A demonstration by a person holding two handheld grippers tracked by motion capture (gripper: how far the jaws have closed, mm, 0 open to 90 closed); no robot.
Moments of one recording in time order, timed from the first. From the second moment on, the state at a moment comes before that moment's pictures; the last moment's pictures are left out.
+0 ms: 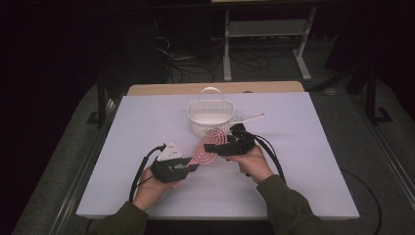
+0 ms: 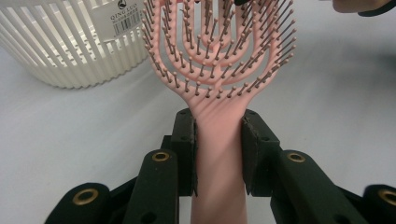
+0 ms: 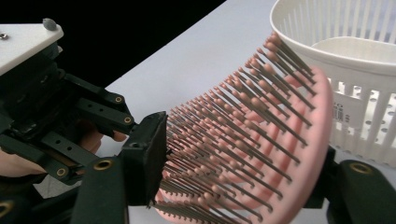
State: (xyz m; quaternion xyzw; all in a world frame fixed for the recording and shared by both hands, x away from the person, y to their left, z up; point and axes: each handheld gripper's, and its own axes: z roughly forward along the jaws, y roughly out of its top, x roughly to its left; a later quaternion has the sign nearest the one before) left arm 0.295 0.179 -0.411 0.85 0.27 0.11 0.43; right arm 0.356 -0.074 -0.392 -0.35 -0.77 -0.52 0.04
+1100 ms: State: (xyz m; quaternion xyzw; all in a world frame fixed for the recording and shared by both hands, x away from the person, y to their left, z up) left arm 0.296 0.179 -0.413 0.86 0.25 0.13 0.42; right arm 0.357 -0.076 -0.391 -0.33 -0.76 -0.55 0.09
